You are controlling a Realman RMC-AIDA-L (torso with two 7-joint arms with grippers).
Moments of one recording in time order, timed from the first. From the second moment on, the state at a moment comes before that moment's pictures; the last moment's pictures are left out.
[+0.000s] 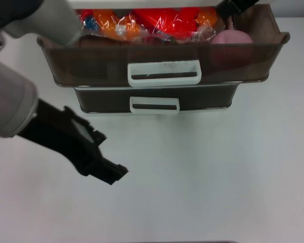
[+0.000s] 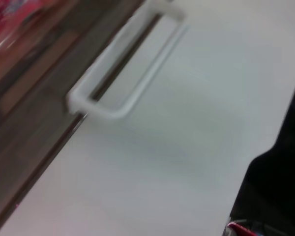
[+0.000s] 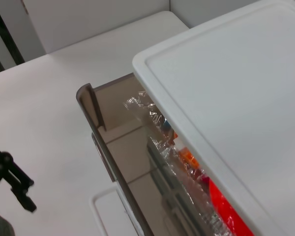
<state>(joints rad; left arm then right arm) -0.48 -2.04 1.47 2.03 2.30 1.98 -2.78 0.95 1.76 -1.18 -1.37 1.02 1.86 -0.60</state>
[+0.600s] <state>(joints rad) -0.71 -2.05 1.53 2.02 2.22 2.01 -2.56 0.95 1.70 -1.18 -1.37 1.16 1.86 -0.55</state>
